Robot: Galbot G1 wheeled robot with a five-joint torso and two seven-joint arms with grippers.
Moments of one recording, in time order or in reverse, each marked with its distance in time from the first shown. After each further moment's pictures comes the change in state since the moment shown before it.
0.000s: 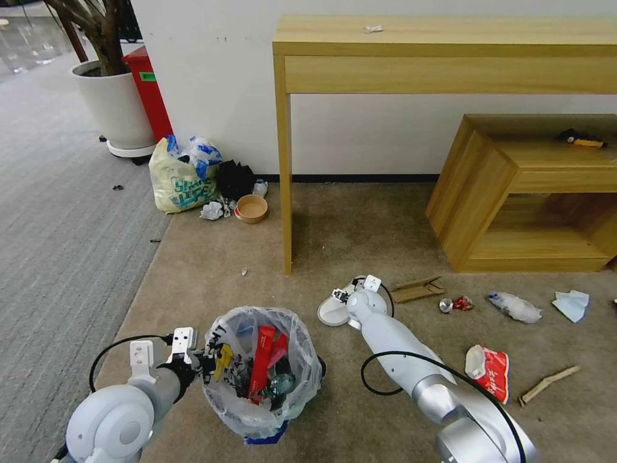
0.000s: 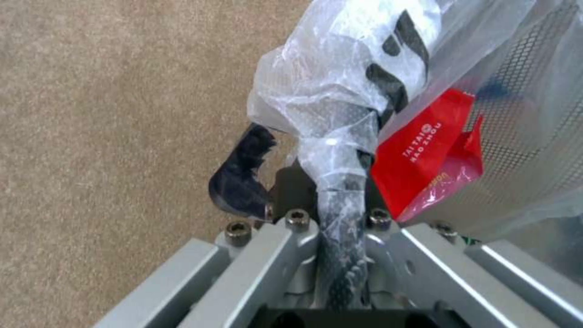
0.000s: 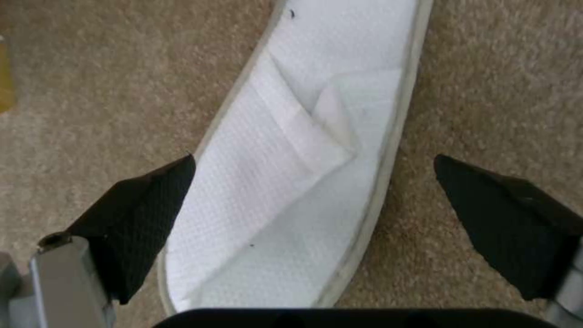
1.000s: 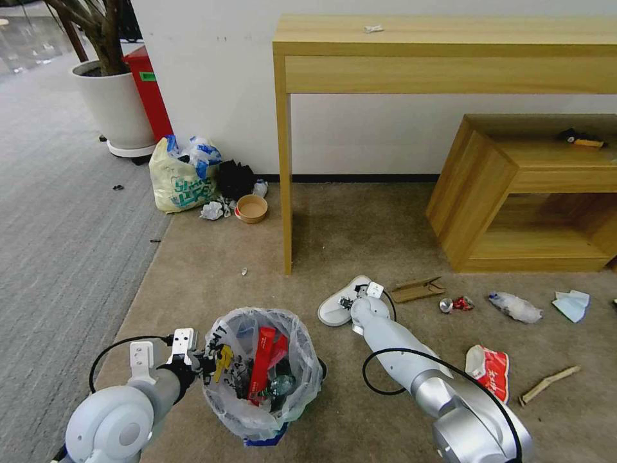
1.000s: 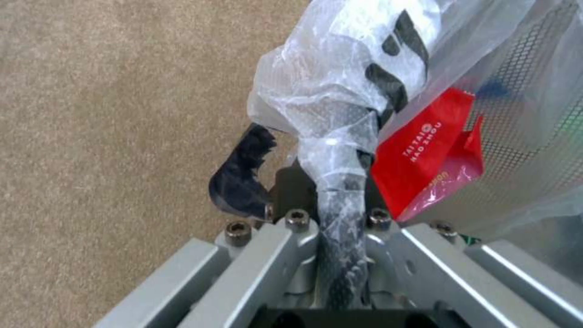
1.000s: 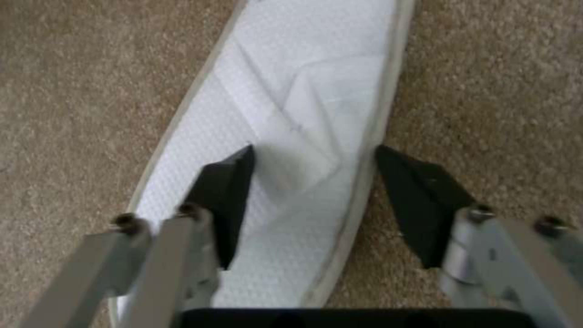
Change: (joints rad) left arm 0.009 0.003 -0.004 -0.015 0.005 0.000 0.008; right arm 0.032 0.007 -0.008 -0.130 -0.024 0.049 -0.102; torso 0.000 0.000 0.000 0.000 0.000
